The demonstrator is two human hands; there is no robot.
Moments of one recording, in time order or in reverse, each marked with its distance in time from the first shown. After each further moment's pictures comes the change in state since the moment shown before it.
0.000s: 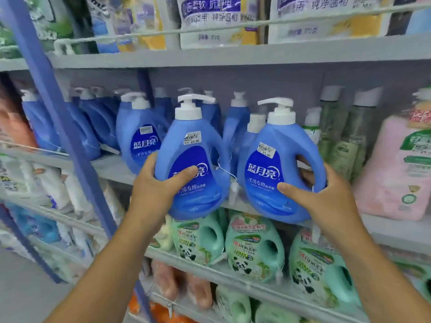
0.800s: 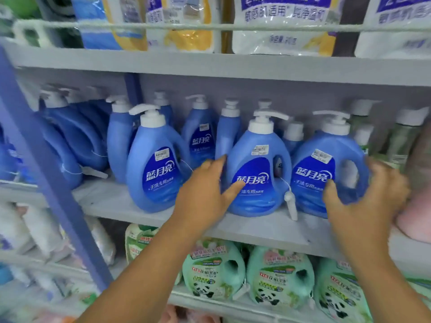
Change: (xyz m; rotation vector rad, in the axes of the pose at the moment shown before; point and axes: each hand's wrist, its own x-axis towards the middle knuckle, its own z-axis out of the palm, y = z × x) left_hand 0.135 -0.048 0.004 0.692 -0.436 0.415; right_hand 0.036 -0.006 0.088 -0.691 0.635 -0.229
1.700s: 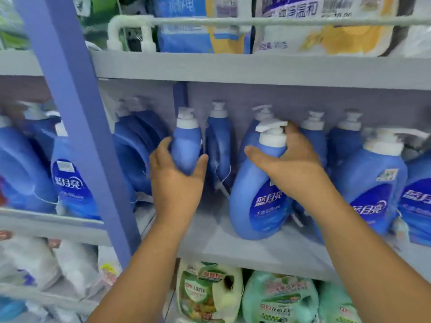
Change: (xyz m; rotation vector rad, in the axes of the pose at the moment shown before) left_hand 0.059 -0.179 -0.105 -0.247 0.523 -0.285; right_hand 0.001 -0.237 0.178 0.337 -0.532 0.066
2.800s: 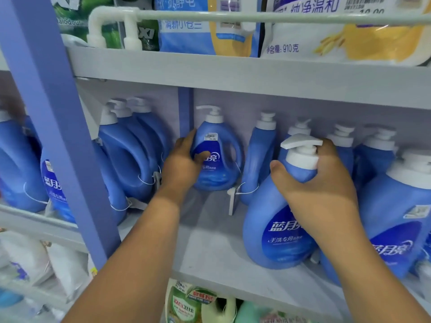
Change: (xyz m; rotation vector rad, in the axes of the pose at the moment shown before) left_hand 0.089 -0.055 0.072 0.141 -0.231 0.124; right_hand -0.005 0.017 -0.018 0.028 0.138 0.025
